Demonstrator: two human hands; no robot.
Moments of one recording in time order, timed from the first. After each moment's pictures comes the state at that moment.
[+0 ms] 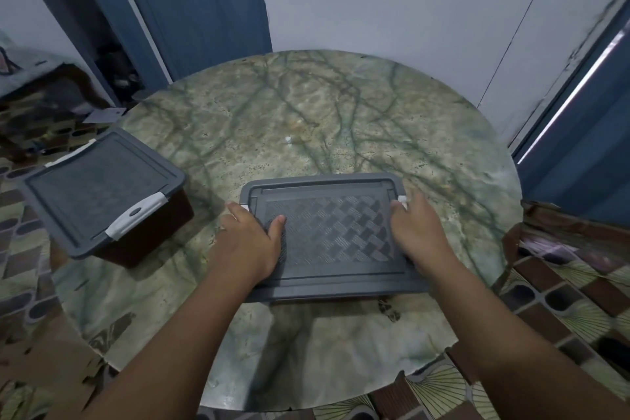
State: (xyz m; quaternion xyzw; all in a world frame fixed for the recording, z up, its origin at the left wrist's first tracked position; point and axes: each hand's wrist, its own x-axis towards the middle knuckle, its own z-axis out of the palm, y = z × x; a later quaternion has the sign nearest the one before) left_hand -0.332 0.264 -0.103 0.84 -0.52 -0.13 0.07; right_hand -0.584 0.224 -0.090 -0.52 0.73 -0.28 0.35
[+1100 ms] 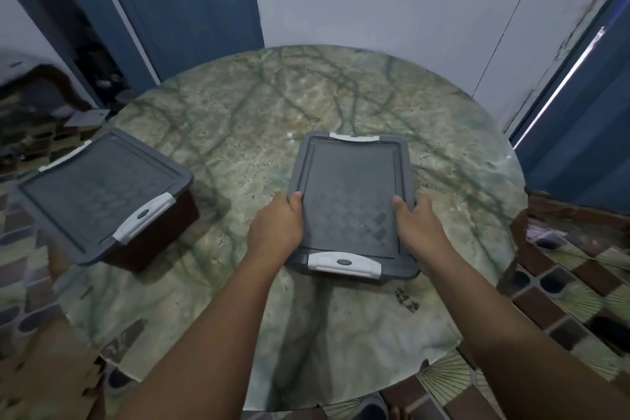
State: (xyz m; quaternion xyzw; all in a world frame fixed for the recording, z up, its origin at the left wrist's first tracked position) left_hand -0.333 0.225 -0.115 0.78 -0.57 -0.20 0.17; right_hand -0.561 0.231 -0.112 -0.43 0.74 -0.32 0.41
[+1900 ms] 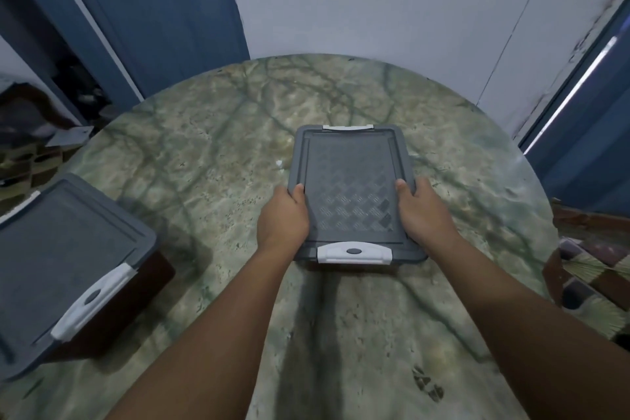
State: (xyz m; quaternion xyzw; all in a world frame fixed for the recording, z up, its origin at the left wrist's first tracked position) left_hand -0.350 0.091 -0.124 0.77 -0.53 -0.23 0.27; right_hand -0.576 0.089 -0.123 -0.50 0.75 -0.29 0.30
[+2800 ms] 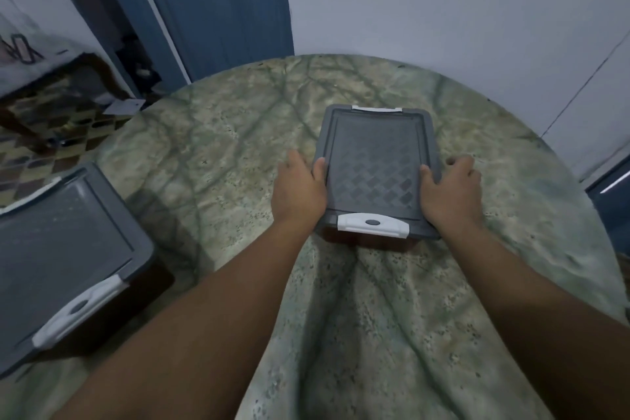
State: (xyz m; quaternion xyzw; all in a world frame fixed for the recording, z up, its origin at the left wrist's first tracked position) left_hand -0.354 0.000 -0.104 0.79 -0.50 -0.14 0.31; right_hand -0.577 -0.029 -0.109 -0.55 0.75 -0.31 0.19
